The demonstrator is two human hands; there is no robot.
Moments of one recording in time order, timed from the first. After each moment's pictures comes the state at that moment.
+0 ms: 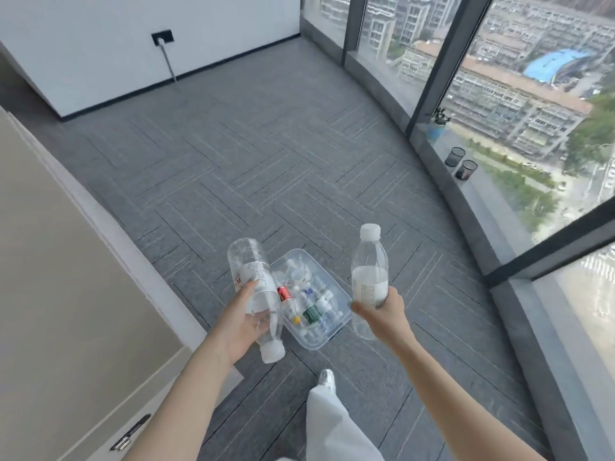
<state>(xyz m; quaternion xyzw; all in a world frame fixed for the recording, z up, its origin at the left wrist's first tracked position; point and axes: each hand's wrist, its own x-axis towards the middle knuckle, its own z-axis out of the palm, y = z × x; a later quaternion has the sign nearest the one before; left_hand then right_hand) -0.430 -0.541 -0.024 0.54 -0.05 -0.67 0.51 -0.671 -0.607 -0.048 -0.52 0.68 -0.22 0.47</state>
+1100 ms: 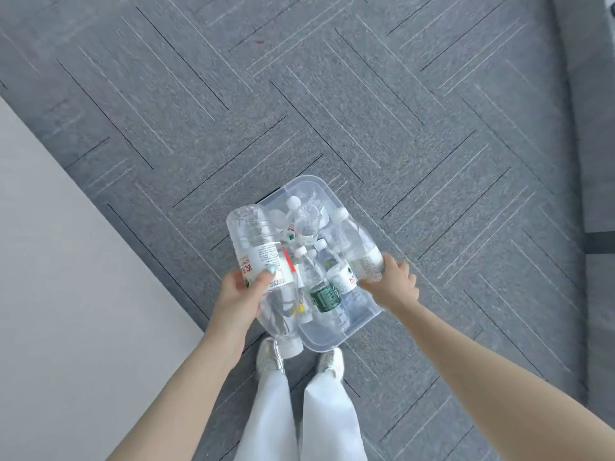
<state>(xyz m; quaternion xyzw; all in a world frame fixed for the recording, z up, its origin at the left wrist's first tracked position) -0.380 -0.749 -0.367 0.72 -0.03 -0.60 0.34 -0.600 -0.855 -0.434 -0.54 0.73 0.21 0.37</state>
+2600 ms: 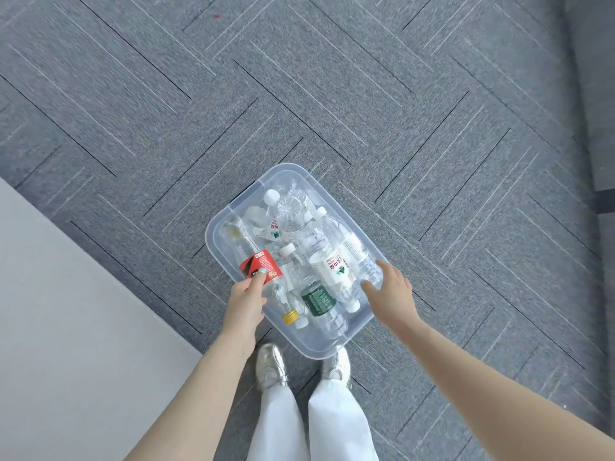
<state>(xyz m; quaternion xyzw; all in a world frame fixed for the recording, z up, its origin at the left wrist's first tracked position) -0.412 -0.780 -0.462 0.76 0.02 -0.60 0.26 -0.627 -0.830 -0.489 -0.54 0.72 0.12 0.41</state>
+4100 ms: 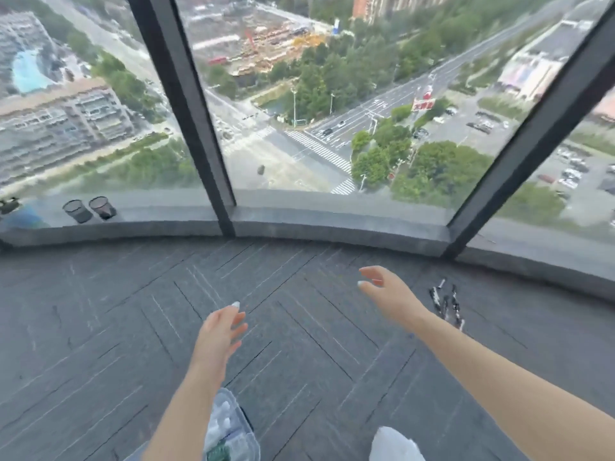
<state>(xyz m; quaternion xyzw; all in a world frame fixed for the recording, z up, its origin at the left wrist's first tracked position) -0.700 -0.708 -0.008 0.45 -0.58 -0.68 0.01 -0.855 -0.465 -0.012 -0.07 0.88 -0.42 0.24</state>
